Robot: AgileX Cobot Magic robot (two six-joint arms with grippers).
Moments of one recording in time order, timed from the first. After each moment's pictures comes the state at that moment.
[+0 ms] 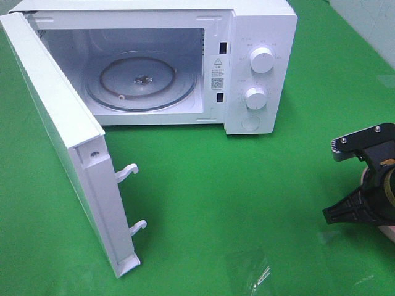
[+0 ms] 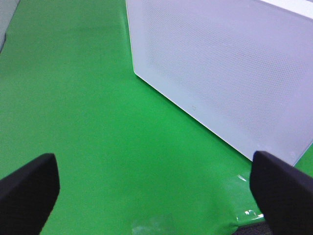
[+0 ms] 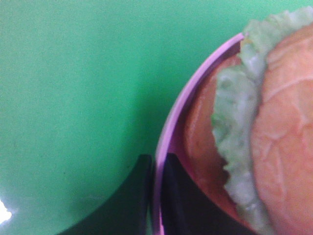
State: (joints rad) left arm -0.03 0.00 -0.52 -0.15 1.08 0.15; right arm 0.34 1.60 -0.43 -1.33 0.28 1.39
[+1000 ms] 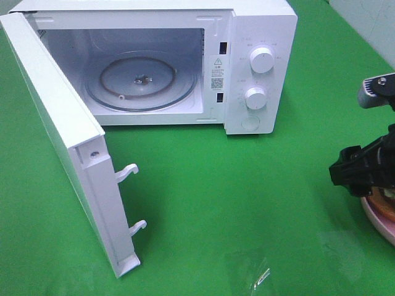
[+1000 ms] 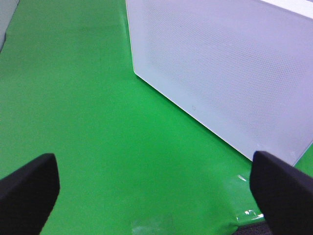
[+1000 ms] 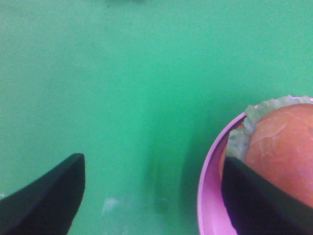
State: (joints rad) left arm -0.03 0.00 -0.52 -0.15 1.08 0.15; right arm 0.34 1.16 -0.46 -0.45 0.26 0.50
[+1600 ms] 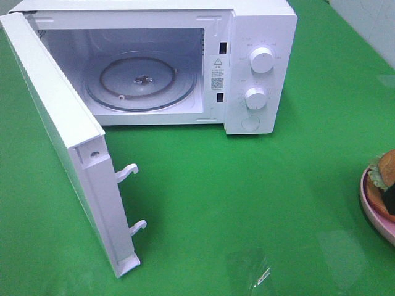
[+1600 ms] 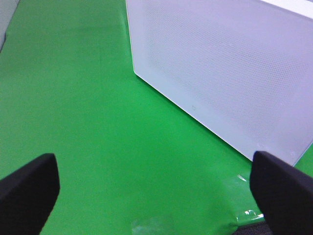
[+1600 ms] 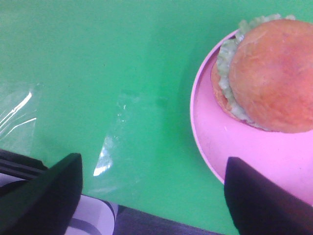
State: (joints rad) left arm -0.03 0.00 -0.52 -0.15 1.08 0.15; right arm 0.34 0.90 -0.63 -0.13 0.89 0.13
